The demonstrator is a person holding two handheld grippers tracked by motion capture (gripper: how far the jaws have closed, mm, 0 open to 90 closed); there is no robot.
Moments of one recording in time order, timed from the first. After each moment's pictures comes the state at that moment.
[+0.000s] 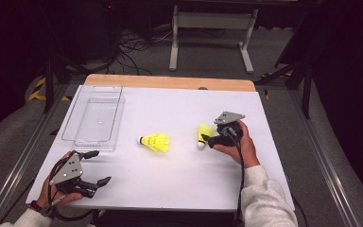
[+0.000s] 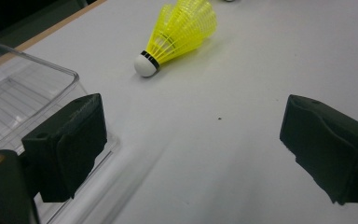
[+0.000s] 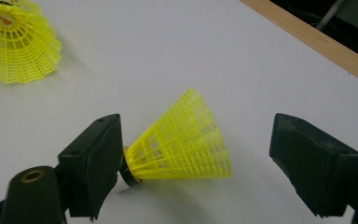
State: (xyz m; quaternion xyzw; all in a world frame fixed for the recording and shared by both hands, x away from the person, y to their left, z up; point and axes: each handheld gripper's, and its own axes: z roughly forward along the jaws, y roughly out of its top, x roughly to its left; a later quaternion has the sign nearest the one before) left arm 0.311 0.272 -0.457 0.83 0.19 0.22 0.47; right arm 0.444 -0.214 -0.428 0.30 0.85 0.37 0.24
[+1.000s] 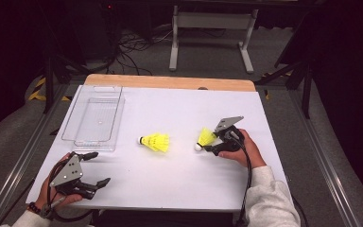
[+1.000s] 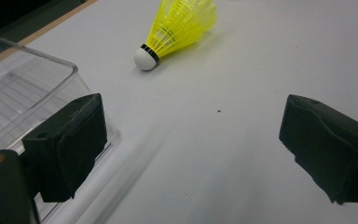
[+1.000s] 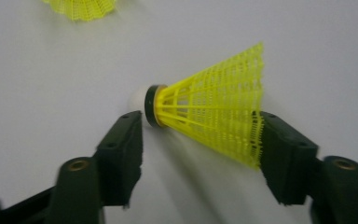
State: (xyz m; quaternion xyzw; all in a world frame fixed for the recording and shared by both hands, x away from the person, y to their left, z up) left arm 0.308 0.271 -0.458 0.84 0.19 0.22 0.46; right arm 0.440 -0.223 -0.444 0.26 0.90 0.33 0.12
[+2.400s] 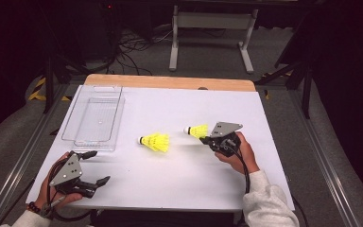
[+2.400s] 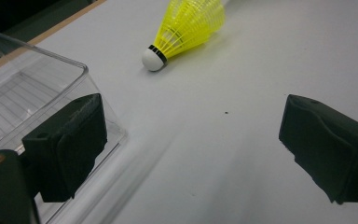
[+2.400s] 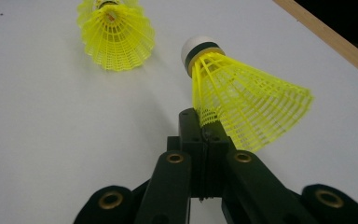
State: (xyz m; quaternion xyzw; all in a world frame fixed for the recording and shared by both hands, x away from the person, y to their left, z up) left arm 0.309 0.273 -0.457 0.84 0.20 0.23 0.46; right arm 0.409 -0.200 -0.423 0.21 0.88 0.39 0.21
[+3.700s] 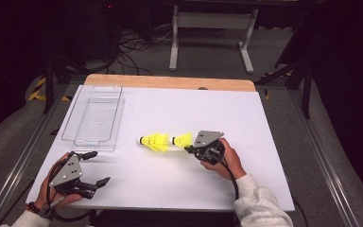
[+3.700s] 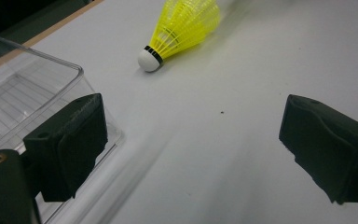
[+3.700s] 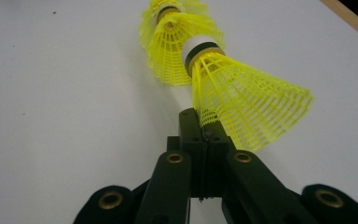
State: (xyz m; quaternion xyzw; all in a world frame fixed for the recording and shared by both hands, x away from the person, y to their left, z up) left arm 0.308 0.272 -0.456 0.84 0.19 0.23 0.46; right arm 0.393 -0.154 -0.438 0.16 0.89 0.38 0.18
